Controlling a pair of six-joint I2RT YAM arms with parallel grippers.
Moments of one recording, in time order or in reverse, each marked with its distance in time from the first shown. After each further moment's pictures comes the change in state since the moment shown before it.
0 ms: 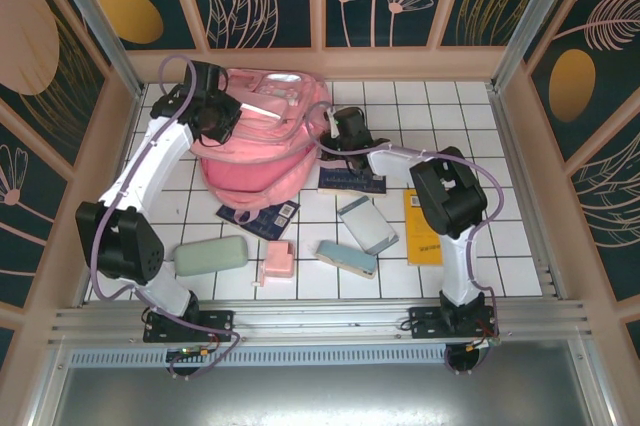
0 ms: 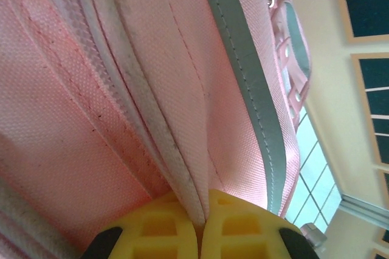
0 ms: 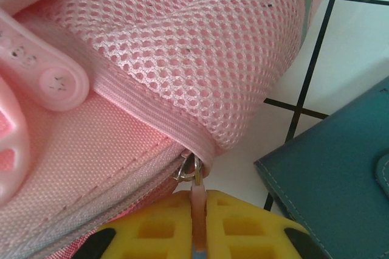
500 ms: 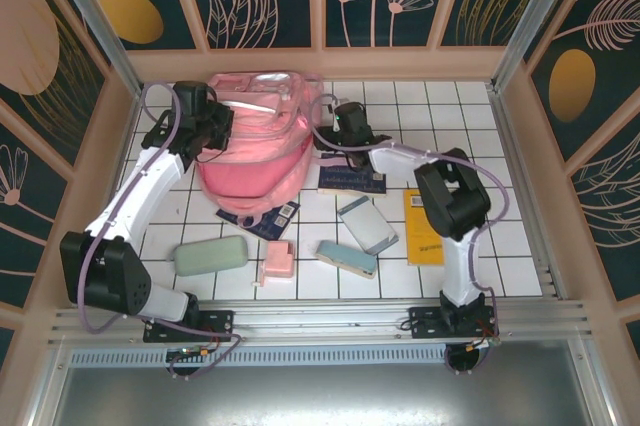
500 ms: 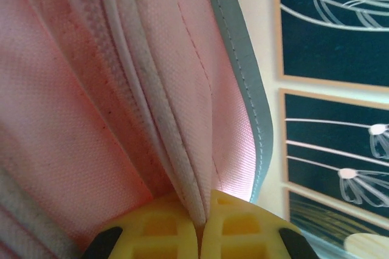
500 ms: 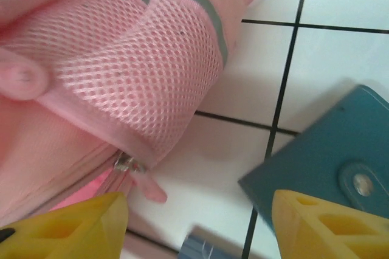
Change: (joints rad) left arm 0.015 -0.190 -0.285 0.313 0.000 -0.263; right arm 0.012 -0.080 -0.032 0.003 0.068 0.076
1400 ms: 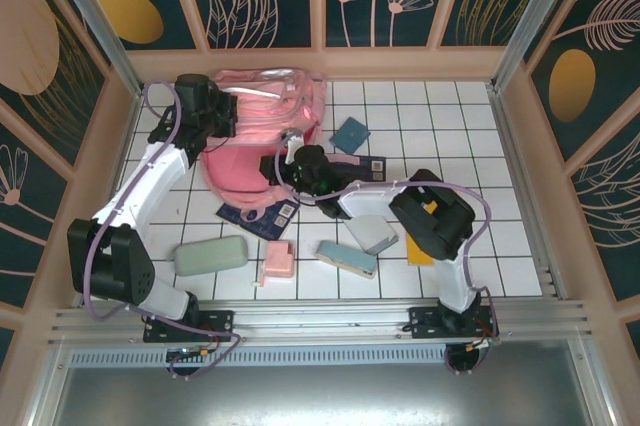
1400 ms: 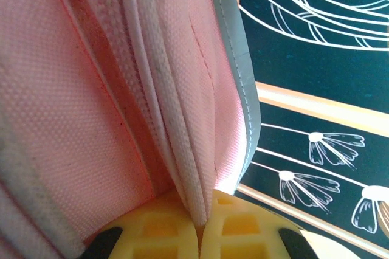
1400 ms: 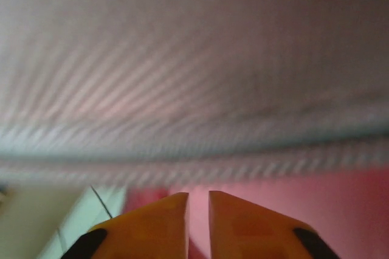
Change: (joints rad) left arm -0.001 0.062 0.001 0.185 0.048 -0.145; right arm 0.316 0.032 -0.152 0.614 -0.102 0.426
